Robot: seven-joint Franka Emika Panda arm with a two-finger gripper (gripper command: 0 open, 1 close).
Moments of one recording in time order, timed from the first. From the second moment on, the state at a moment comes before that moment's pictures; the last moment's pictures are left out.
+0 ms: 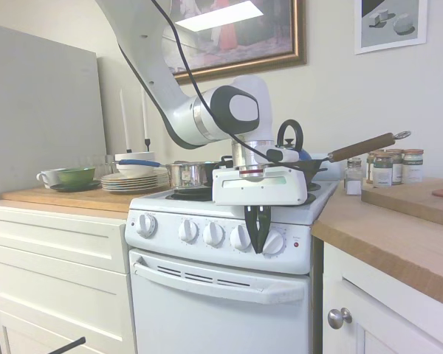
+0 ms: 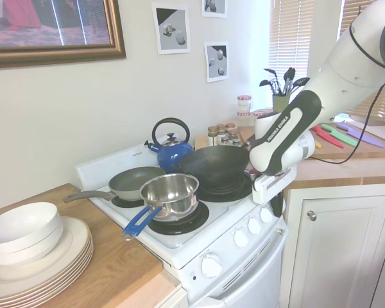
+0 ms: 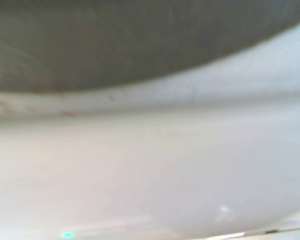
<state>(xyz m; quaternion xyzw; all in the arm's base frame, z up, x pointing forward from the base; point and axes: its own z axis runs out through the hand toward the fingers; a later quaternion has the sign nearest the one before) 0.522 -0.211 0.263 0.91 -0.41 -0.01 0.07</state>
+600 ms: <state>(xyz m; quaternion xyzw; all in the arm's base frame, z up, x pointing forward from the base) 0.494 -0.170 0.305 0.91 -0.40 0.01 0.06</state>
